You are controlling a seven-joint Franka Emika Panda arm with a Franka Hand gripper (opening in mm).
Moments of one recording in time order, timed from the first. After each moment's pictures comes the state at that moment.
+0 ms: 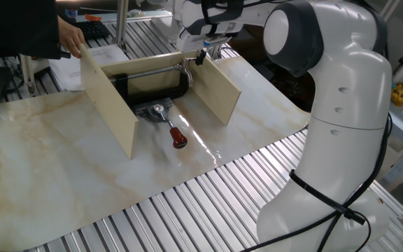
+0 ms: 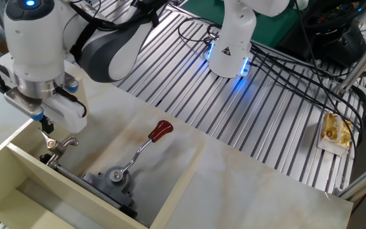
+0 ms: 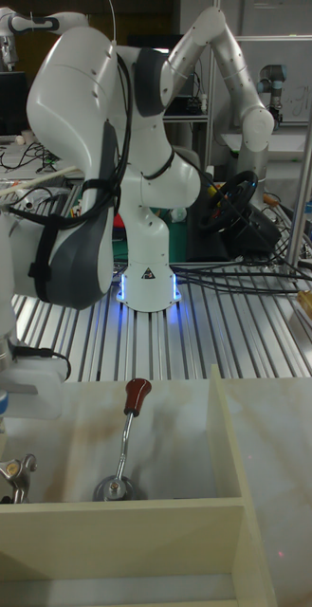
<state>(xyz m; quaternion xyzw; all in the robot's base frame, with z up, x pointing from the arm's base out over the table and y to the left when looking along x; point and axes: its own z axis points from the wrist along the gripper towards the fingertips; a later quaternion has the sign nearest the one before) 0.667 -0.208 0.220 -0.01 1.00 -0.06 0.06</state>
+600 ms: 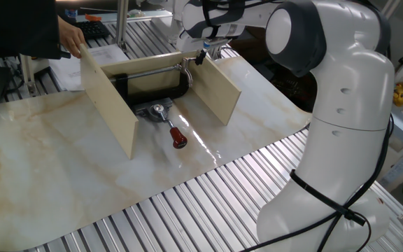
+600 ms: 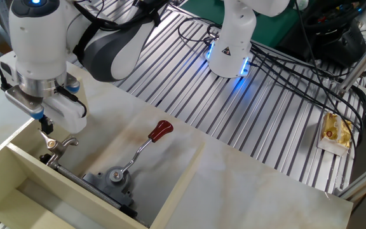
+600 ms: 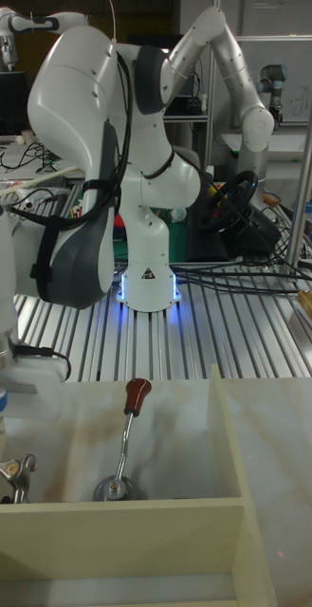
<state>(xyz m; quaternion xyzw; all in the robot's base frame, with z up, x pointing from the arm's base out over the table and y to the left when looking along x) 0.668 -0.208 0.220 0.00 1.00 -0.06 0.08</state>
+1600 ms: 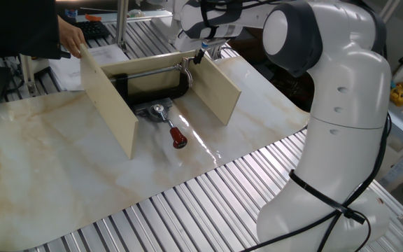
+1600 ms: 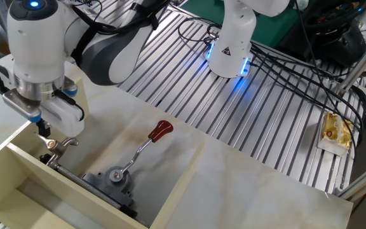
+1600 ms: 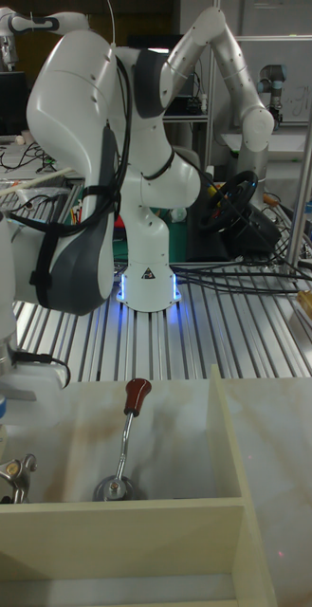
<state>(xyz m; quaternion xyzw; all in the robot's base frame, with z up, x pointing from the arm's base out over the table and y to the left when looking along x) 0.677 -0.208 0.216 0.00 0.99 -0.06 0.08</state>
